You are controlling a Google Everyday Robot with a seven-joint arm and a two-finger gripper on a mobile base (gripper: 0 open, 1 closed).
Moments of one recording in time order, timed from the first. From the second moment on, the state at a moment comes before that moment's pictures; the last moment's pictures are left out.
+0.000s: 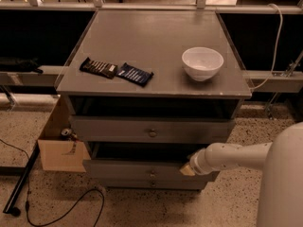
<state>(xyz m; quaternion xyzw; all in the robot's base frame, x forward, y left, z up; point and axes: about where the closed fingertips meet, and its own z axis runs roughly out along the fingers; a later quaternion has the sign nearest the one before) 0.560 -0.164 0.422 -0.41 0.88 0.07 0.23</state>
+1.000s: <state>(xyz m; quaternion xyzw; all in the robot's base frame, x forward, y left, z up) 0.560 -0.164 0.422 -0.41 0.88 0.07 0.23</state>
